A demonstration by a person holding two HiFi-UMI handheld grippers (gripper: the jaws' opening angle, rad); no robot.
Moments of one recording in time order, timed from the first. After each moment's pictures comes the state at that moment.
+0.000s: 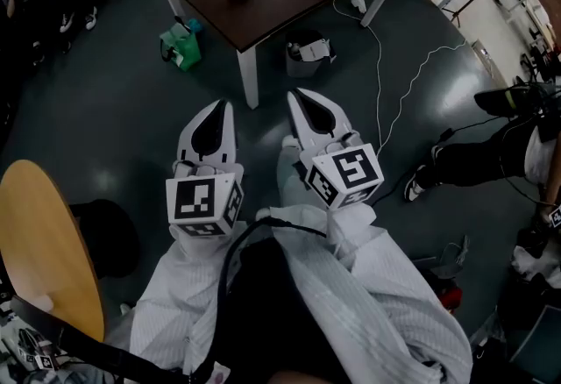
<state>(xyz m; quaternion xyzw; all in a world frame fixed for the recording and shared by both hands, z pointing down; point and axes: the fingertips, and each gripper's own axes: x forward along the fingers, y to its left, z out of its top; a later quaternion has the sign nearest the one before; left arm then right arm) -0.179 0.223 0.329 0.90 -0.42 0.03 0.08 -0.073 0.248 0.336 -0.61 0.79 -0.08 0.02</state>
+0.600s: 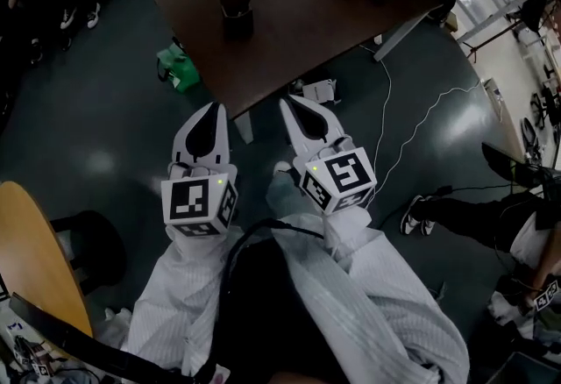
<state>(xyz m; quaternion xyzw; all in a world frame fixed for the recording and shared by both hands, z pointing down) -0.062 -0.014 0.341 0.87 -0.48 0.03 0.10 0.043 0.006 0.353 -0.55 0.83 -0.10 0.00</state>
